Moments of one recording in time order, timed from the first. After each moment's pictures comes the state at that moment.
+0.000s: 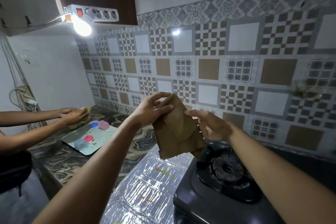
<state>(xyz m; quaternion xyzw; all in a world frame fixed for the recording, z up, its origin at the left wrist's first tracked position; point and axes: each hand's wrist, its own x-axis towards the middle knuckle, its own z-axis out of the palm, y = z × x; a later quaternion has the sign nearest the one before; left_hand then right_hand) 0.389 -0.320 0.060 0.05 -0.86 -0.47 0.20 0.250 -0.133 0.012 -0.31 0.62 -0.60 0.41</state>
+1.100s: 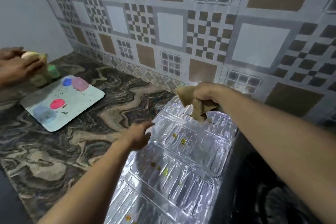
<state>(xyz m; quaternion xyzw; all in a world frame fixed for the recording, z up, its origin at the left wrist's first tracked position) 0.232 -0.509 -0.240 0.24 -0.95 -0.15 -0.10 0.023 -0.347 -0.121 -0.21 0.92 -0.22 0.26</state>
